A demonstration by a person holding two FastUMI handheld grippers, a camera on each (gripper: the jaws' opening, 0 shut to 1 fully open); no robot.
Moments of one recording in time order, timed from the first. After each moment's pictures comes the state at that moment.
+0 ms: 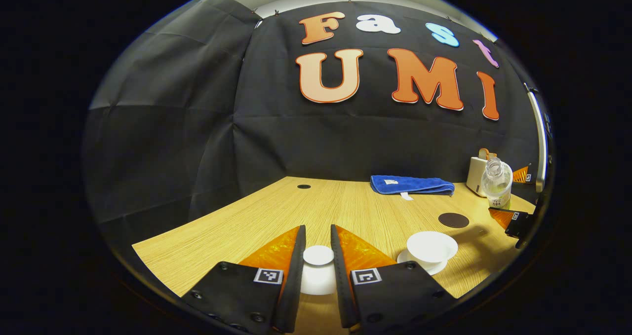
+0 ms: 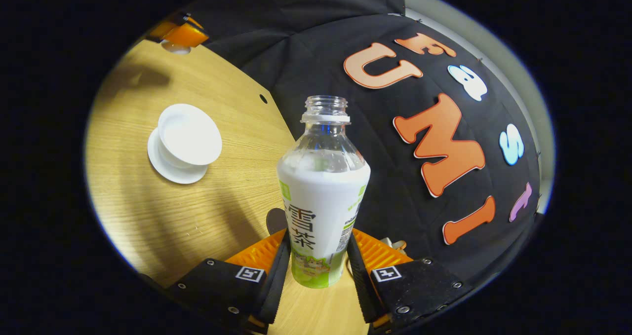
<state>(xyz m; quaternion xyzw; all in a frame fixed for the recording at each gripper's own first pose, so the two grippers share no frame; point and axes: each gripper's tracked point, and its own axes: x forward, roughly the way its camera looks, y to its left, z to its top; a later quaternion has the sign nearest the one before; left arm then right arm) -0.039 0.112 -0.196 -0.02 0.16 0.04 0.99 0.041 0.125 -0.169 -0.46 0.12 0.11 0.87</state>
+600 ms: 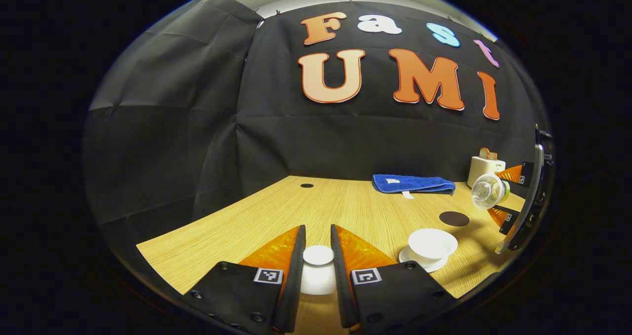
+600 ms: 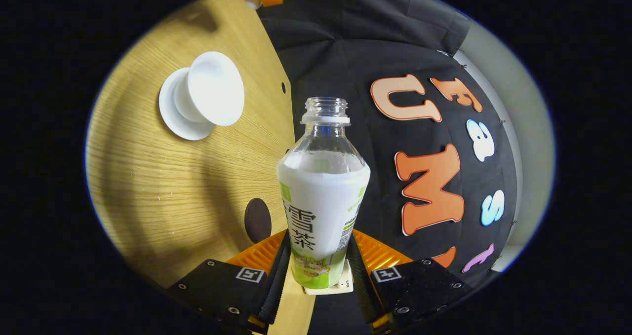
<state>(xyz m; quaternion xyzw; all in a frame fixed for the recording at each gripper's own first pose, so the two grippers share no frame) -0.049 0.119 -0.195 -0.02 0.16 0.04 0.99 0.056 0.132 -0.167 -0.61 0.04 0.11 0.78</state>
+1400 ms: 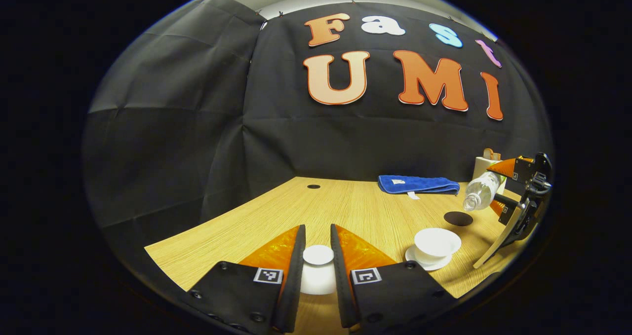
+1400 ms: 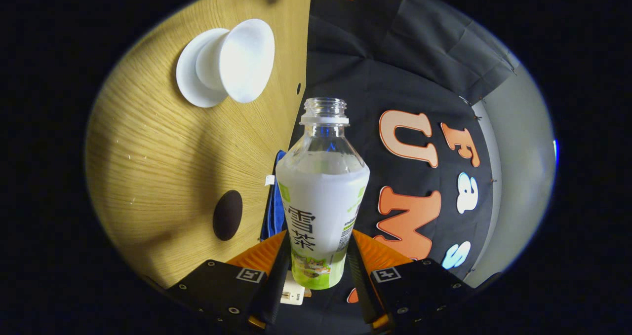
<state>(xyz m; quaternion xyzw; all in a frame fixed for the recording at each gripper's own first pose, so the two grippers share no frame) -0.056 0.134 -0.190 -0.01 0.16 0.06 0.99 0.076 0.140 -0.147 -0.72 -0.04 0.10 0.69</state>
